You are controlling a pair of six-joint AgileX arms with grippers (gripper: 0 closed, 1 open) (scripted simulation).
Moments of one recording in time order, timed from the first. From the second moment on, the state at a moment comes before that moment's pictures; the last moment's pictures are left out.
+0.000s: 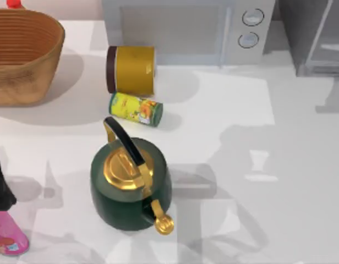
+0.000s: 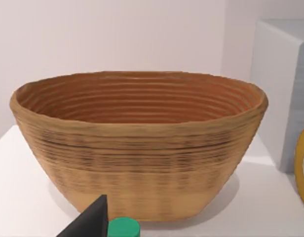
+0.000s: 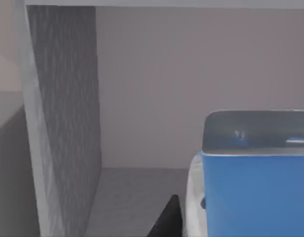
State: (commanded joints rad) left arm 0.00 0.00 0.00 0.00 0.00 0.00; right arm -0.17 1.38 0.56 0.85 -0.15 0.00
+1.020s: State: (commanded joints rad) left arm 0.00 0.00 0.00 0.00 0.00 0.00; right arm 0.00 0.00 0.00 0.00 0.00 0.00
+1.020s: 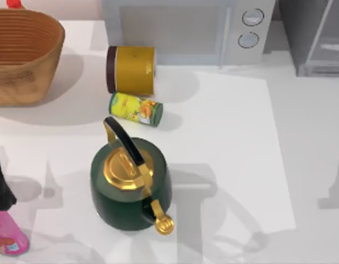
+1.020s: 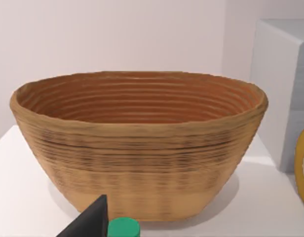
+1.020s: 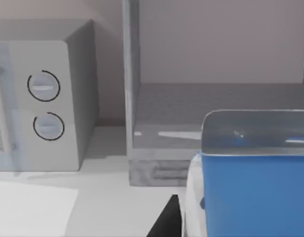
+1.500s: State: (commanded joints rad) left arm 0.00 0.00 0.00 0.00 0.00 0.00; right arm 0.00 0.06 0.01 0.03 -0.01 0.00
